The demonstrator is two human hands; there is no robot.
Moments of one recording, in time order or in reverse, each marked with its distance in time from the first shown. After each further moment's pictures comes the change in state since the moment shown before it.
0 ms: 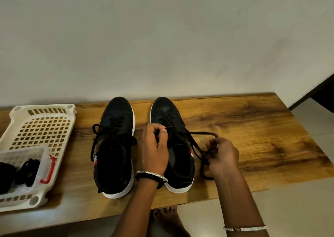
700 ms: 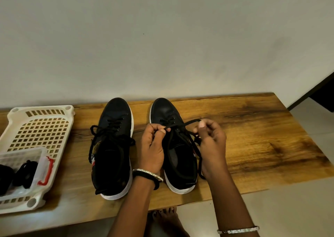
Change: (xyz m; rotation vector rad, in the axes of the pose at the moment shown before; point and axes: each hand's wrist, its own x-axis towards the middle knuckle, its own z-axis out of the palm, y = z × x) left_hand 0.004 0.009 0.003 -0.503 -0.131 -0.251; right_hand -0.015 0.011 0.011 -0.327 -0.413 -0.479
